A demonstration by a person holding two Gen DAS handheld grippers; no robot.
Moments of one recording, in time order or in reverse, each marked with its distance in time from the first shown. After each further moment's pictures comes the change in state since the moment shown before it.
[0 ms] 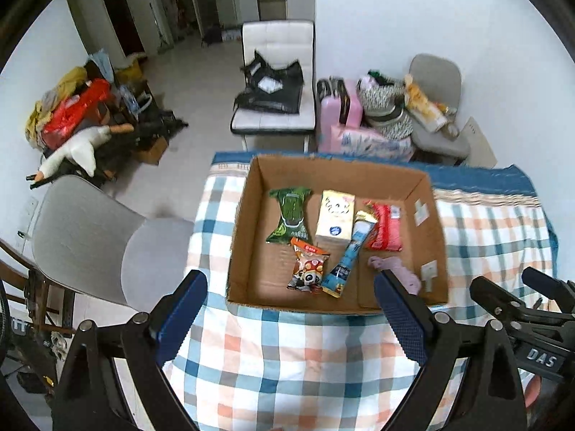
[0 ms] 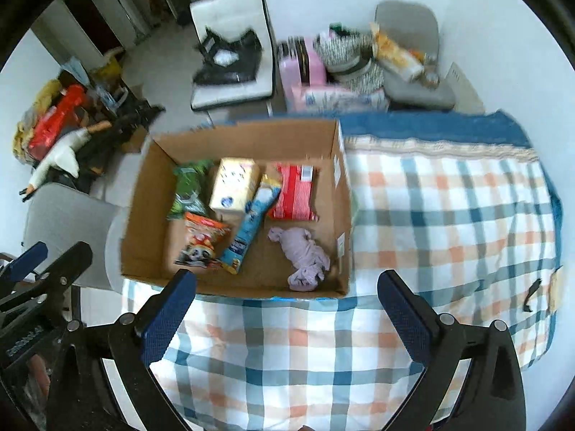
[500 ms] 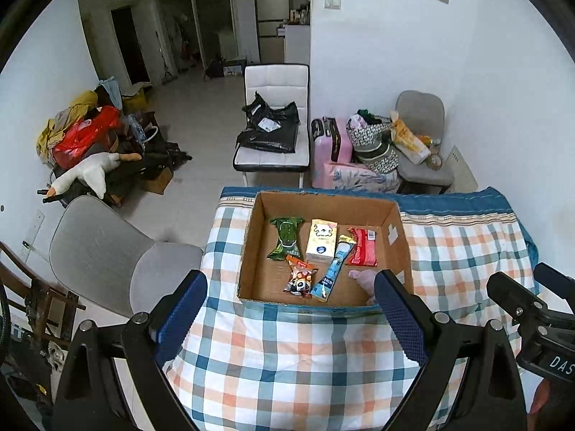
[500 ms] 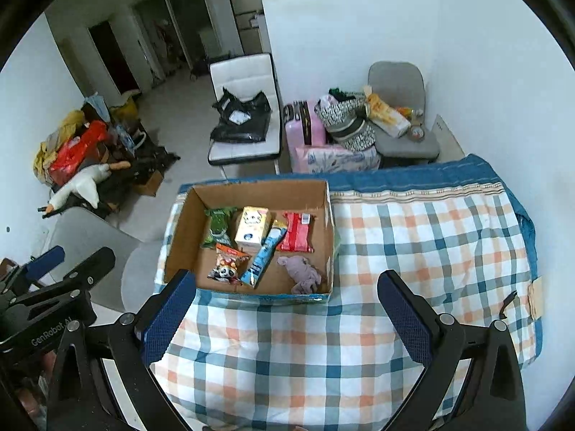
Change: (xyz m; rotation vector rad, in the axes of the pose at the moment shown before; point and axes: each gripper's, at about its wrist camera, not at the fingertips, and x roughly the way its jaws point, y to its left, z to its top) left arm -0.104 -0.002 -0.021 -0.005 -0.142 -0.010; right arm -0.136 0.002 -0.036 -0.014 -0.207 0.006
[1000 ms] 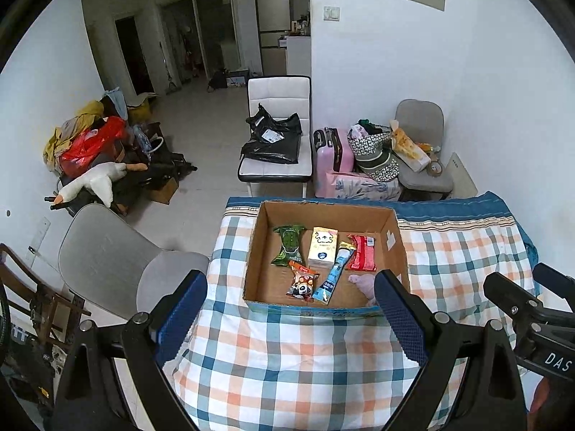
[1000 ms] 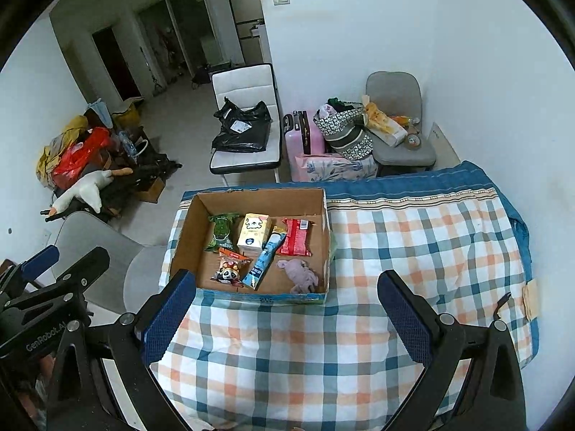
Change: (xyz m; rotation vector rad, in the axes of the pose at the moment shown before) left arm -0.026 -0.007 -0.007 0.007 -0.037 0.021; right arm -0.028 -0.005 -0.003 0.006 -0.011 0.005
